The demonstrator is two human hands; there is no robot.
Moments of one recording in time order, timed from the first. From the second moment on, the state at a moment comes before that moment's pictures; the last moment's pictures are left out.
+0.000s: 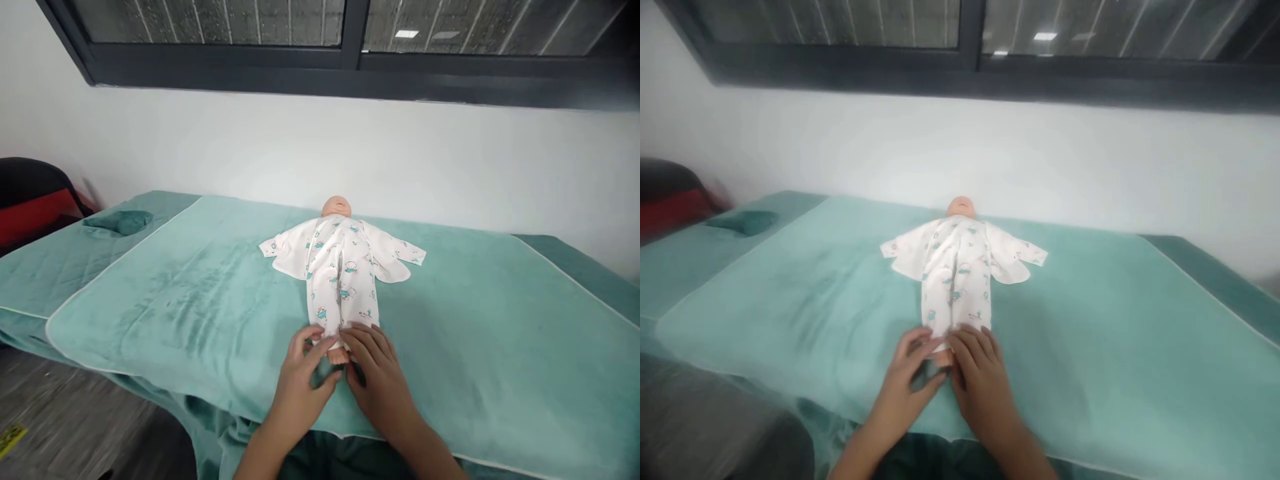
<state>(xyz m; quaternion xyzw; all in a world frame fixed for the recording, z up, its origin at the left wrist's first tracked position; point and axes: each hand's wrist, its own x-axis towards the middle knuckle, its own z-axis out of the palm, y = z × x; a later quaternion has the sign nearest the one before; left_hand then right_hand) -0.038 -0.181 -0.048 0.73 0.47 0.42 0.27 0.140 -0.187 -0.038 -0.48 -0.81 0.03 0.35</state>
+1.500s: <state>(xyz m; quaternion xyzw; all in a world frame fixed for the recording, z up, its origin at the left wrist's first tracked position) -0.039 -0.033 -0.025 0.80 0.56 0.23 -0.05 0.209 -0.030 -0.031 -0.57 -0.79 -0.03 0.24</state>
